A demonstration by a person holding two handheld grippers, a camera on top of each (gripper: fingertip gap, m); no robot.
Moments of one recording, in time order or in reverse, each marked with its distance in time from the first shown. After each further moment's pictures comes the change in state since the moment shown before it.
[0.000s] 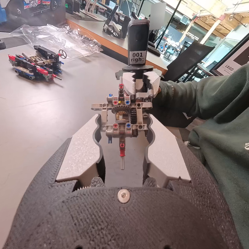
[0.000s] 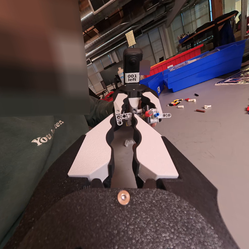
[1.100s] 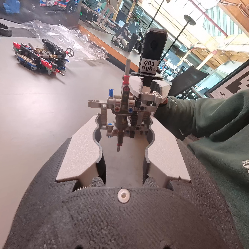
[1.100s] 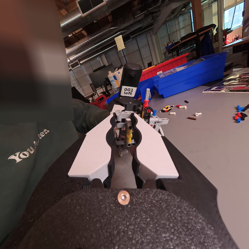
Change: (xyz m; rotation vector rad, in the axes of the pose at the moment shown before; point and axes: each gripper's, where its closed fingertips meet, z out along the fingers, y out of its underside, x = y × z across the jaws) left arm -0.005 -0.001 0.007 0.101 -0.013 -0.154; right arm 0.005 -0.011 0.020 0.023 0.087 -0.040
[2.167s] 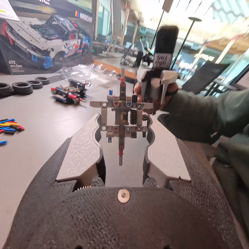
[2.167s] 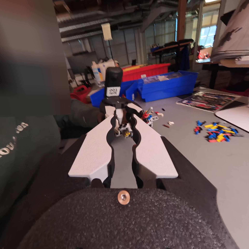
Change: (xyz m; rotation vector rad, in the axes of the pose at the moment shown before) left arm -0.013 -0.022 -0.017 0.079 -0.114 0.286; right arm 0.004 -0.029 -0.014 -0.061 0.126 -0.210
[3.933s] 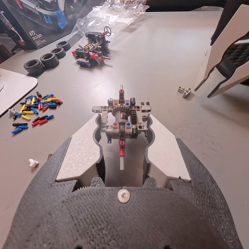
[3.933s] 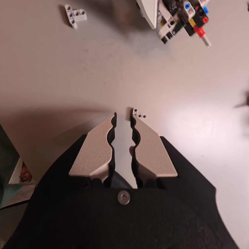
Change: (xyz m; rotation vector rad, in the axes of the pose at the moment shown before) left arm -0.049 0.058 -0.009 -0.345 -0.193 0.272; right arm -0.019 0.144 -0.059 -1.151 0.366 -0.179
